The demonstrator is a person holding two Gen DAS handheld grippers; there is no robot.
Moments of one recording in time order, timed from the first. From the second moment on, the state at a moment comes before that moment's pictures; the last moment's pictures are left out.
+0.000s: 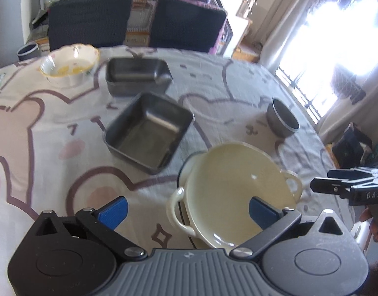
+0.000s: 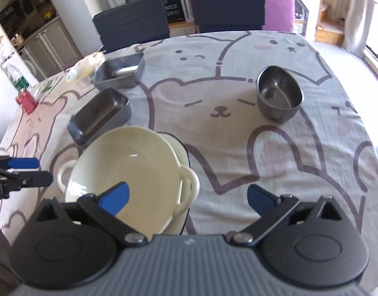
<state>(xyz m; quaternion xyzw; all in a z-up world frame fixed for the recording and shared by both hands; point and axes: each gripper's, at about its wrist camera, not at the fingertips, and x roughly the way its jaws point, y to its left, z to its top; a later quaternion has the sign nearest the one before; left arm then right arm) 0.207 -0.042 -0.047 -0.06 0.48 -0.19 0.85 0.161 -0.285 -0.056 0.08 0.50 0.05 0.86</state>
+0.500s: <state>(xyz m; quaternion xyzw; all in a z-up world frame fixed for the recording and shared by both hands) 0.230 0.020 -0.006 -0.12 0.38 -0.11 0.91 0.197 -0.230 -0.018 0.07 0.40 0.07 0.91</state>
